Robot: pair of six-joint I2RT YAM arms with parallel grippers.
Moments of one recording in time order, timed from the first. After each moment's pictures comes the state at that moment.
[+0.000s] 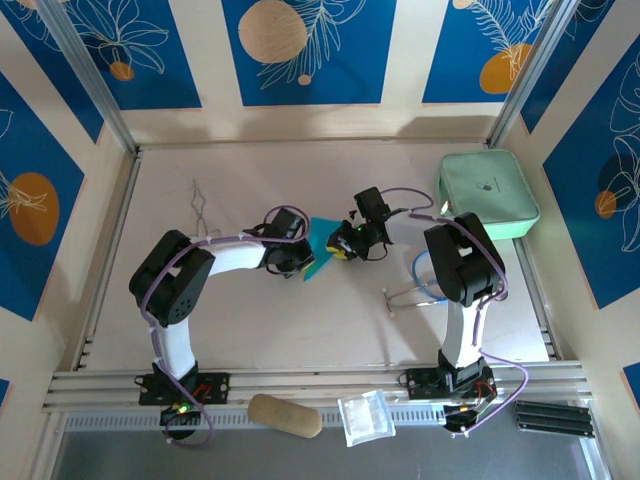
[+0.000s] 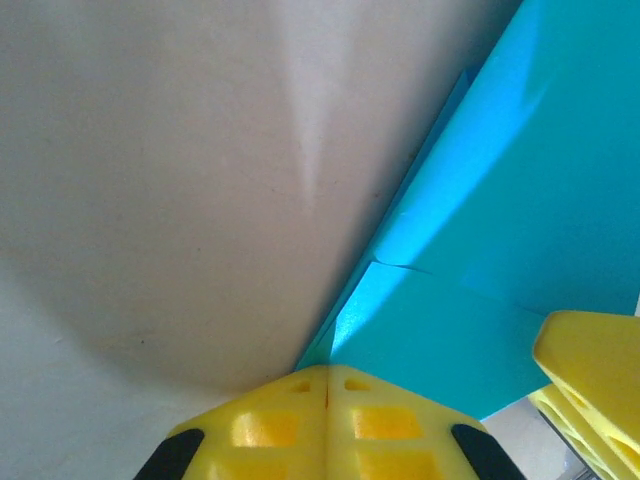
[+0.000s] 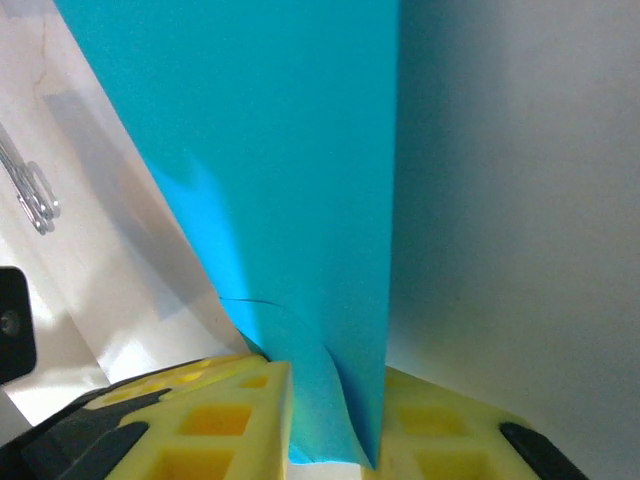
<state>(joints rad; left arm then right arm) -0.64 1.87 1.03 -0.18 0.22 -1.16 0.43 1.93 1.11 -0.26 -0.58 0.91</state>
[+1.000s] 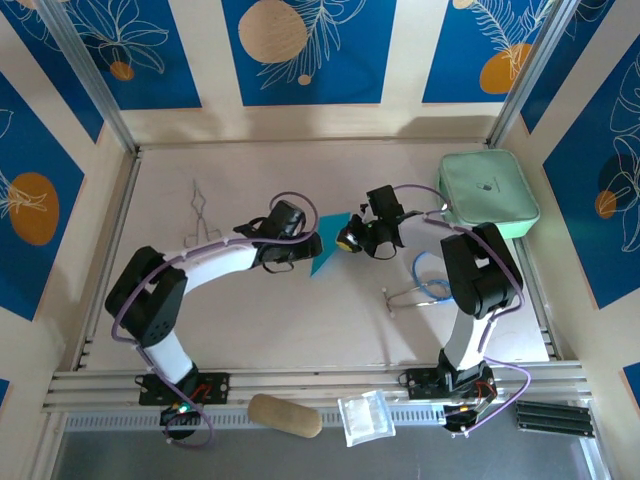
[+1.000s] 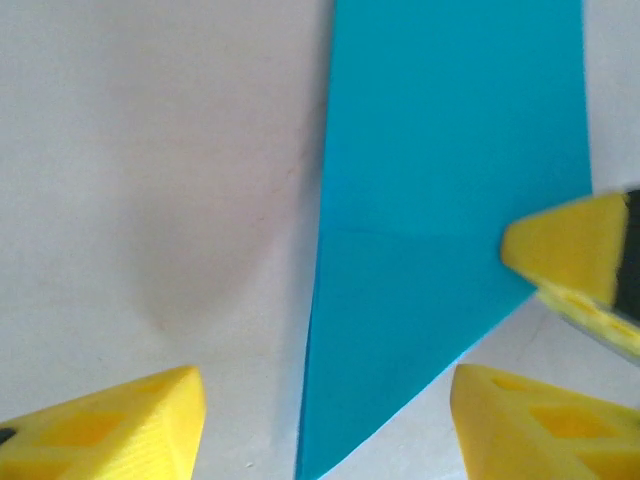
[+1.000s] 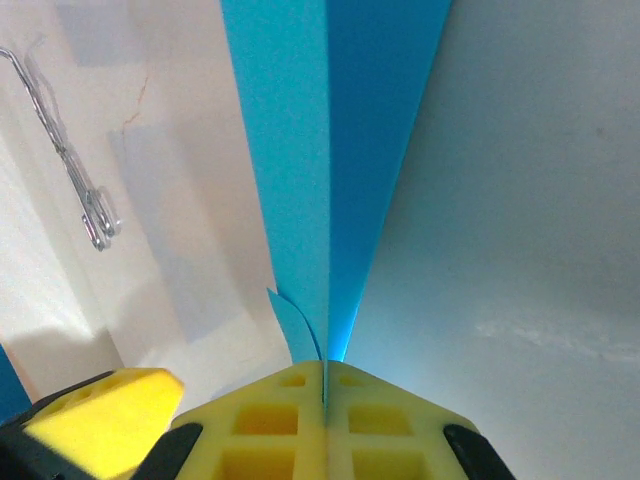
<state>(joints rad) -0.70 1.68 1.07 -0.31 0.03 -0.72 0.38 1.80 1.03 -0.20 -0.55 0.94</state>
